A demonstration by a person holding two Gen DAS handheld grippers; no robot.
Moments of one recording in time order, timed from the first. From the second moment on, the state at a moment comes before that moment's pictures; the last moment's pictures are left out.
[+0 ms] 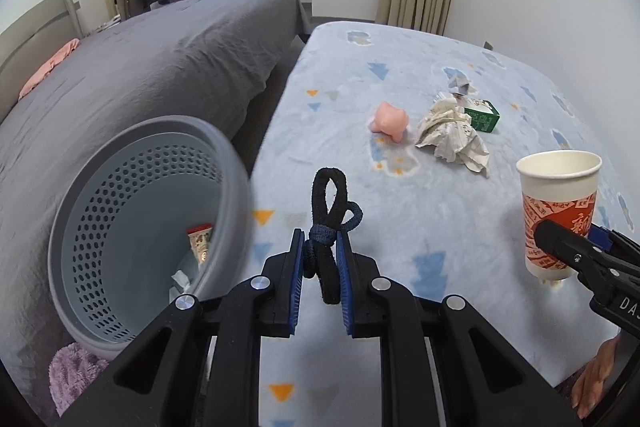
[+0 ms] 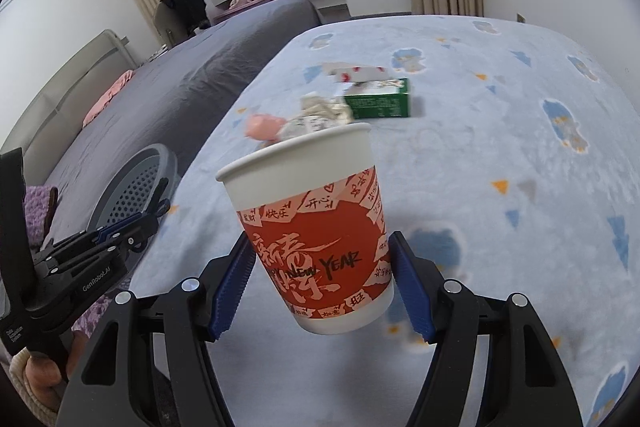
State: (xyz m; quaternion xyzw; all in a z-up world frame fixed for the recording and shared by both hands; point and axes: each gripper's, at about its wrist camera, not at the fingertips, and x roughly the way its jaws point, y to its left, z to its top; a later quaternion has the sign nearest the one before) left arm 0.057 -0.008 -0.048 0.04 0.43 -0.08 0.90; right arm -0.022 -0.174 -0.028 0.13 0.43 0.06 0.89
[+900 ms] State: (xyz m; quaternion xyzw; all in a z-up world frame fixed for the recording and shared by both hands) left arm 0.071 0.185 -0.046 -0.03 0.43 0.05 0.90; right arm 0.052 0.040 -0.014 0.03 0.45 0.20 0.87
